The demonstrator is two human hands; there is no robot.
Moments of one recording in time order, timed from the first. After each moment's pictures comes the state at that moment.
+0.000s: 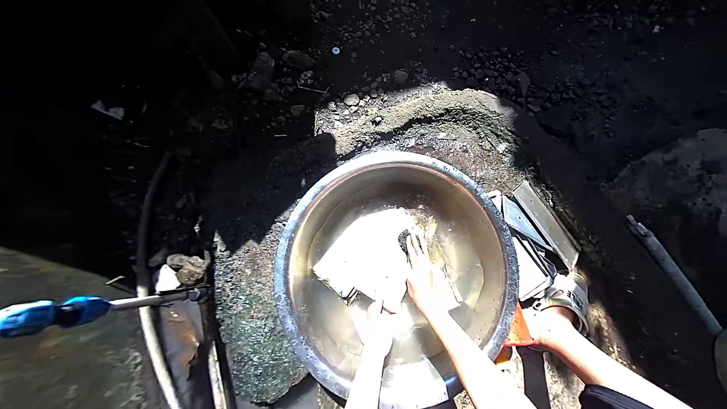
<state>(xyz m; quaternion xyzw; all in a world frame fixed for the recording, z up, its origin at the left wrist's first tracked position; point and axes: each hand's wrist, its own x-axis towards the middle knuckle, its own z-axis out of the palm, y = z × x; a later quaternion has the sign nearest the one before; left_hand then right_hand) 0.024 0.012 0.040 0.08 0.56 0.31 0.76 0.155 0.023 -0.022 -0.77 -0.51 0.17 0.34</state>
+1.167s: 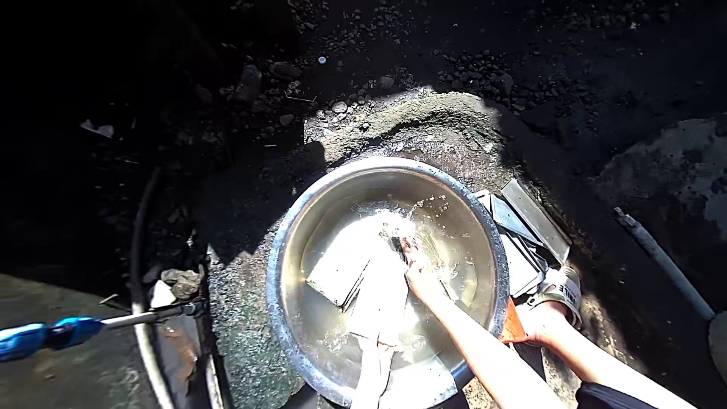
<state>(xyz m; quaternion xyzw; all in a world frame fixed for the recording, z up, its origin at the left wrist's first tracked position) -0.007 -0.036 0.032 0.02 0.61 0.28 0.74 0.177 0.030 -0.004 -0.80 -0.45 0.34 0.23</state>
